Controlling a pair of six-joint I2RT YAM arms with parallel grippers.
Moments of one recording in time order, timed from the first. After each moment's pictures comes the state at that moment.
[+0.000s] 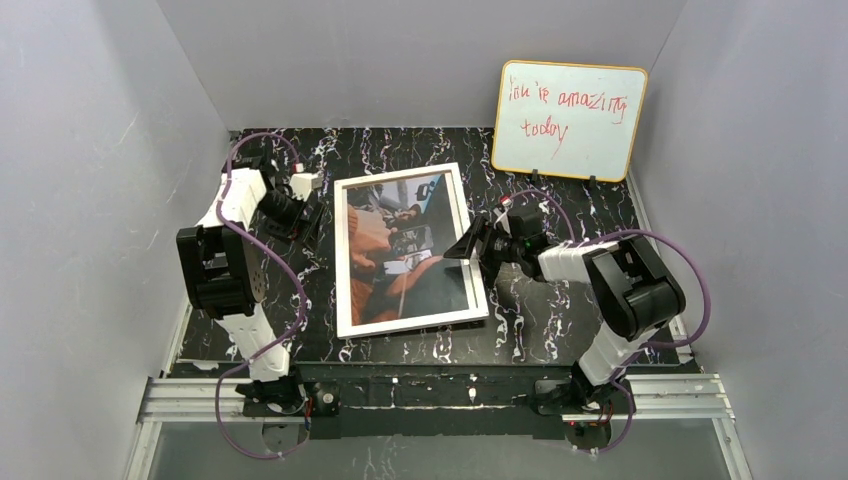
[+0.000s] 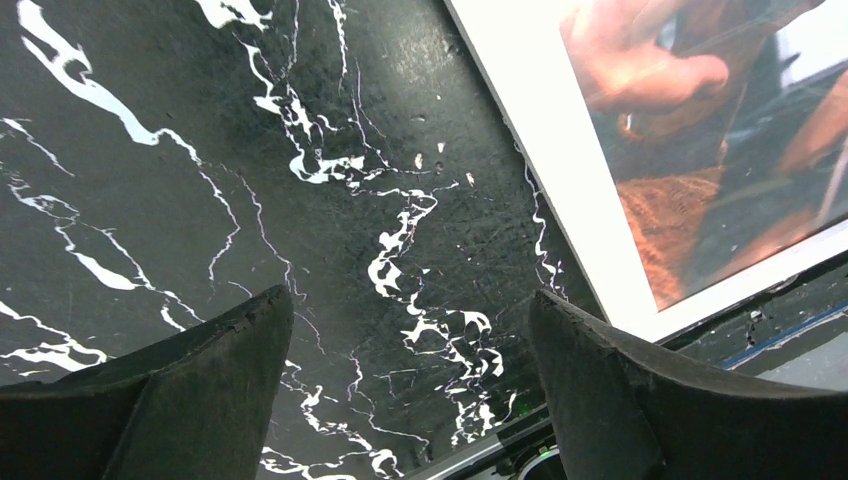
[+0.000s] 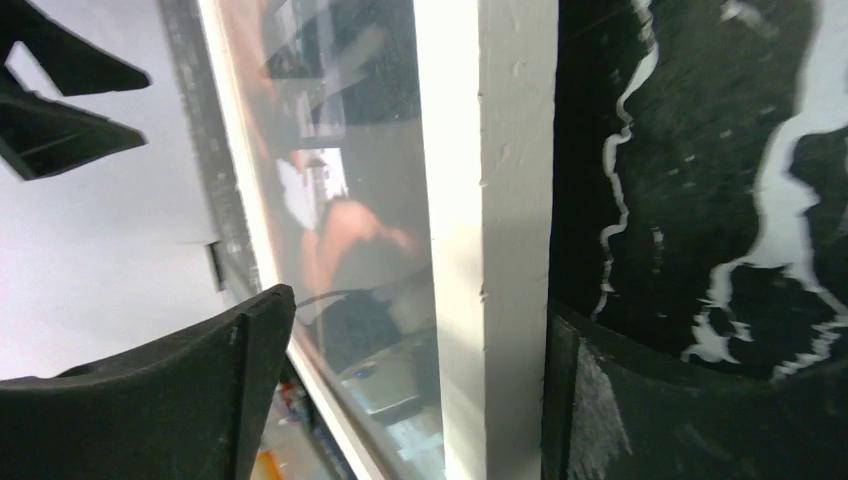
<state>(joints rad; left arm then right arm) 0.12 1.85 1.49 -1.12 0.35 0.54 0.43 1.70 0.67 0.38 -0.57 0.91</state>
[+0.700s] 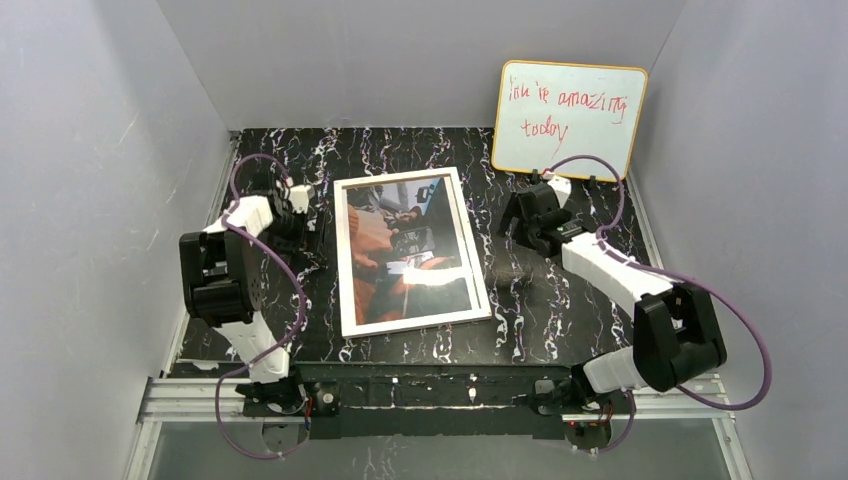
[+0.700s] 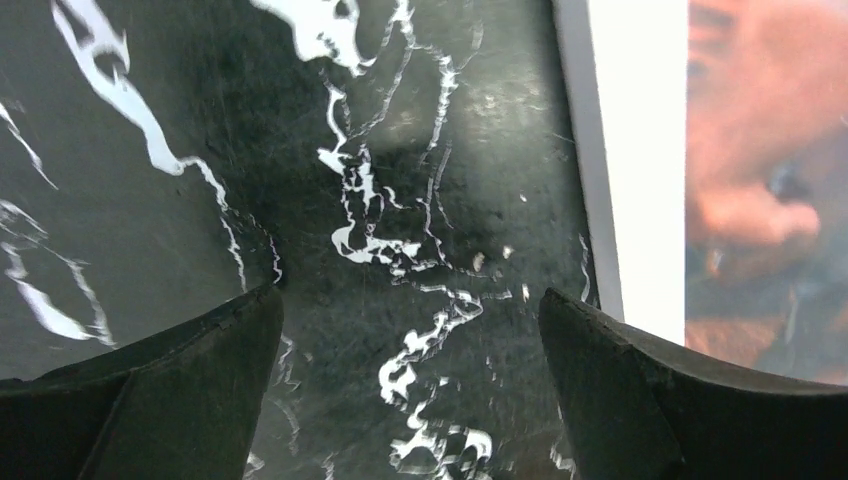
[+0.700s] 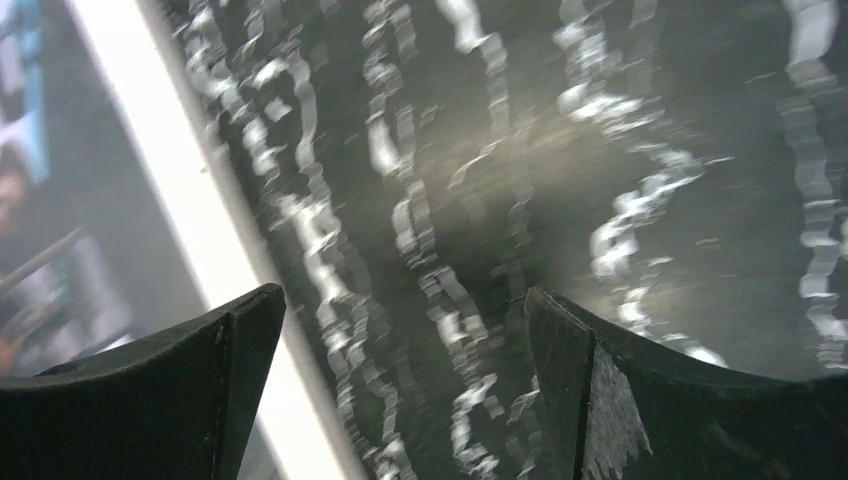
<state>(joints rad) 0.12 1.82 1.26 -0.78 0.30 0.33 0.43 1.42 0.90 -0.34 0.23 0.65</state>
